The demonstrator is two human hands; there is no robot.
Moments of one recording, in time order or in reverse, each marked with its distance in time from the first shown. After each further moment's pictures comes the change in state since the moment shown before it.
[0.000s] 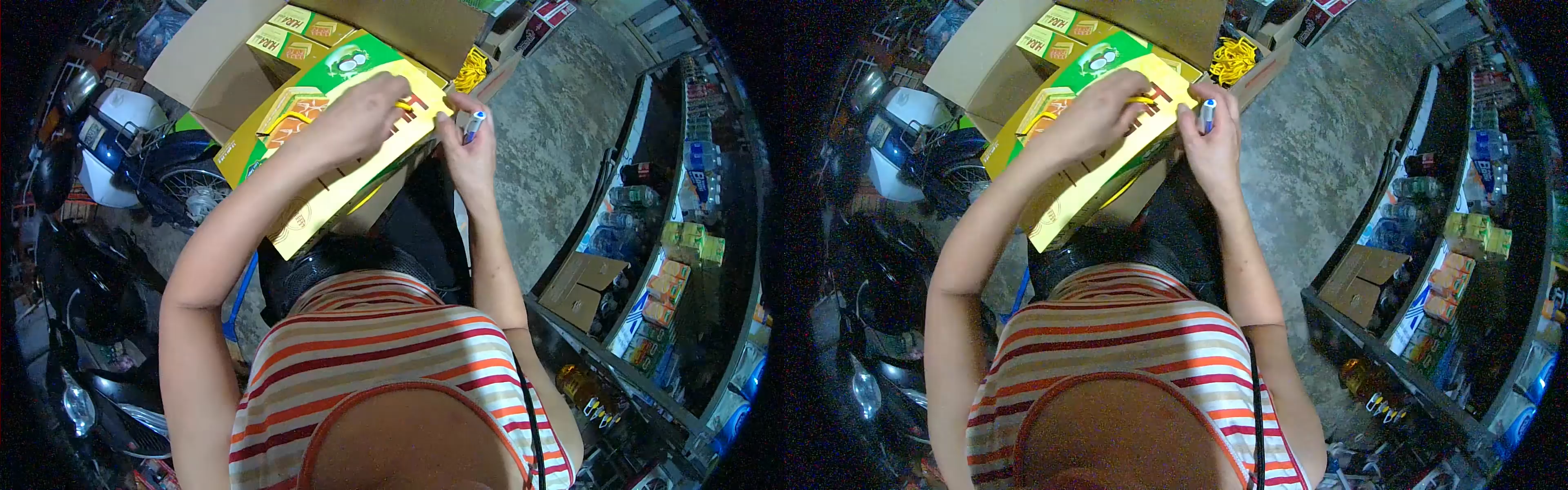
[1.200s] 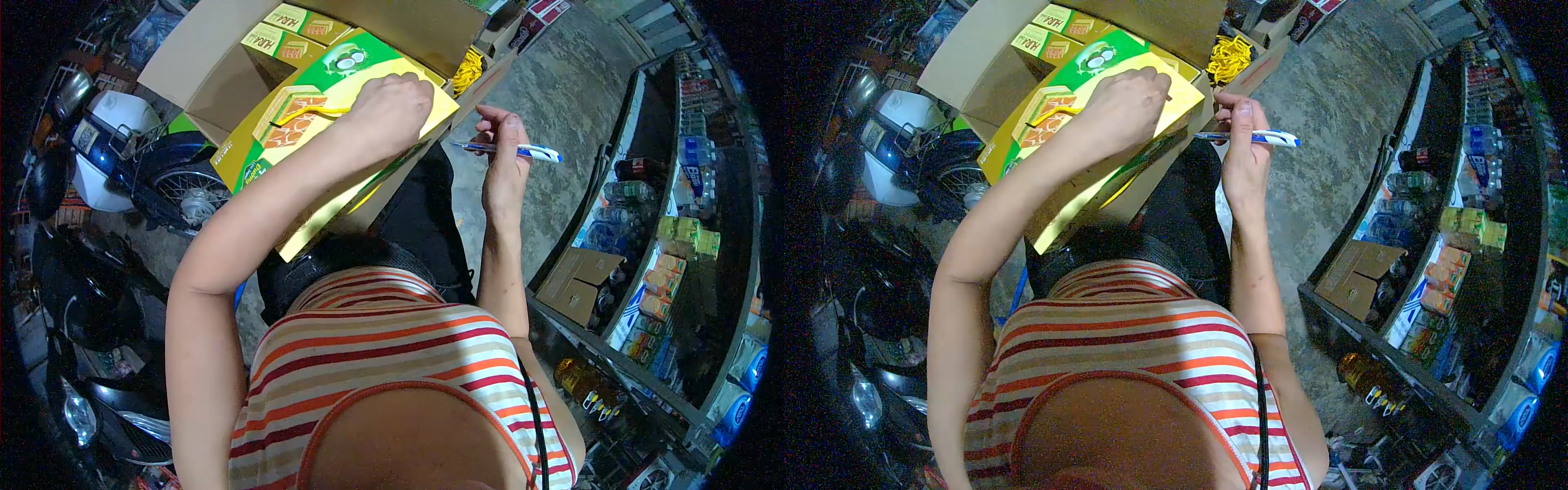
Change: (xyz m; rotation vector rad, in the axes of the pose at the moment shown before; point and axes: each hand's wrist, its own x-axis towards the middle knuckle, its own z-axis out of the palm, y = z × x) left_hand 0.028 0.029 0.006 0.328 -0.122 -0.048; right_hand -0.010 -0.039 -0.035 0.252 0.049 0.157
